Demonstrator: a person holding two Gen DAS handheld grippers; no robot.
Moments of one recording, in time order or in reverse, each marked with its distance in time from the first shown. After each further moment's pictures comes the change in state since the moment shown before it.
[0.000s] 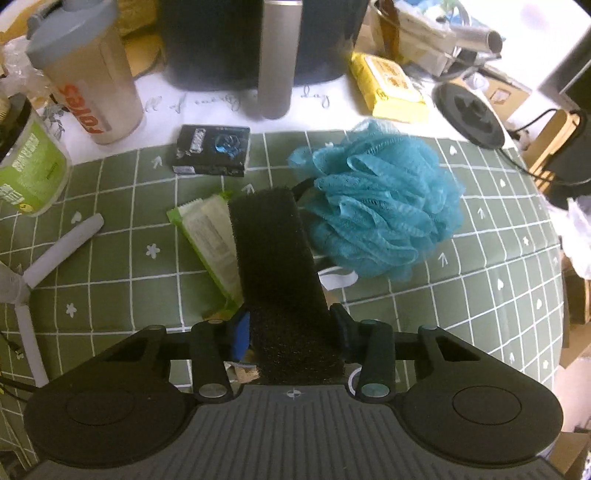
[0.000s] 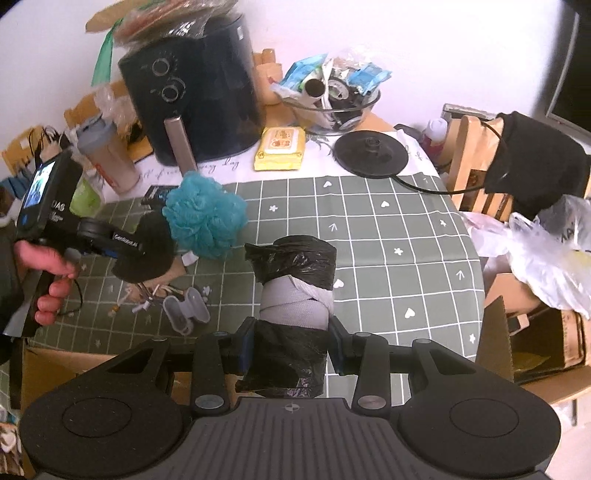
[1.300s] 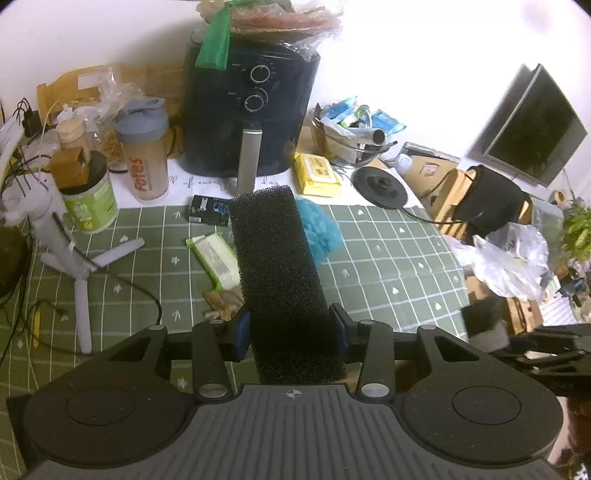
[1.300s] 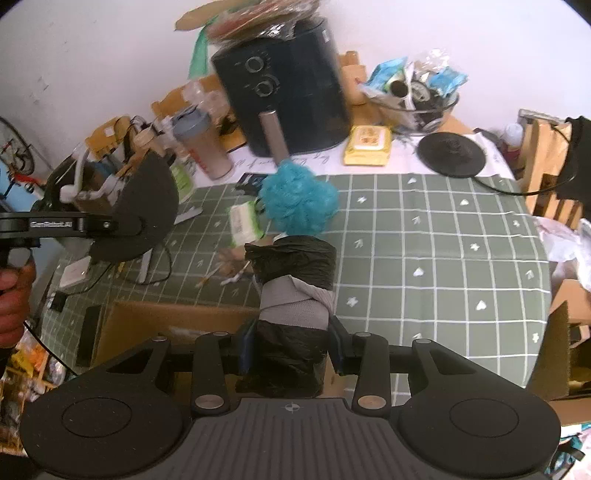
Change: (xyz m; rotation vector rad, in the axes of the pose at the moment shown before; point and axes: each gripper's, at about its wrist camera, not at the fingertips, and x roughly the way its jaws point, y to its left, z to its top) left arm -0.179 -0.019 -0.108 0.003 -0.306 -0.111; right arm -0.029 0.016 -0.028 -0.100 0.021 0.283
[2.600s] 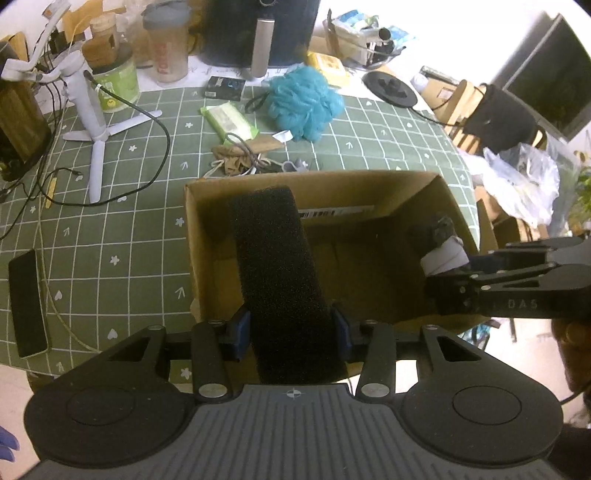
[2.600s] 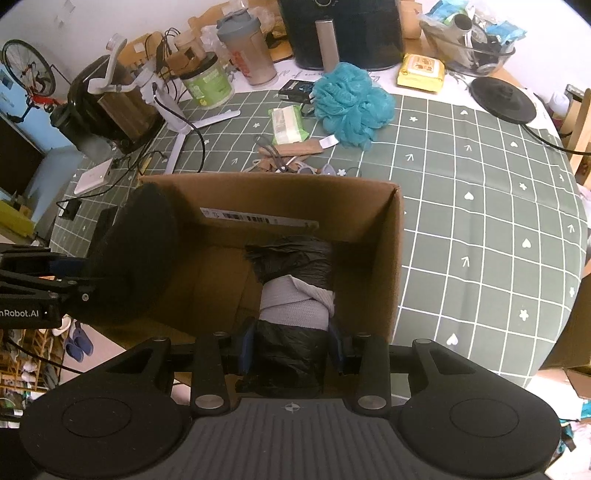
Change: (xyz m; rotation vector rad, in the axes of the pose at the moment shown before) left arm -0.021 -0.026 -0.112 -0.043 0.221 0.077; right arm 0.027 0.043 -0.054 -0.117 0.214 0.027
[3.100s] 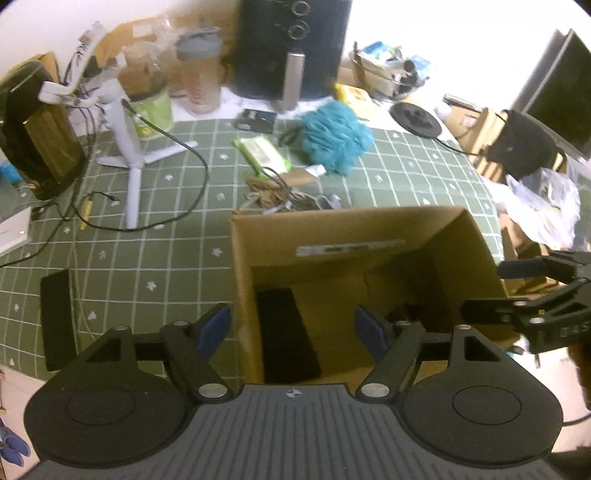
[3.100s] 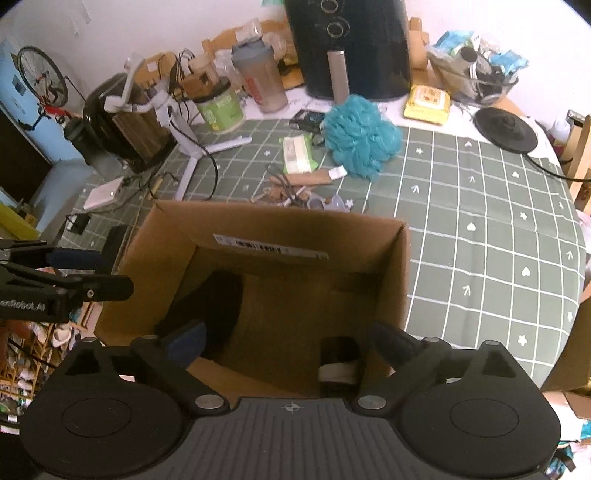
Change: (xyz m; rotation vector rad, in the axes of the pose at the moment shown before) left arm -0.016 0.011 0.006 -0.032 -0.108 0.097; right arm -0.018 0.005 0.004 -0.014 -0.115 0.010
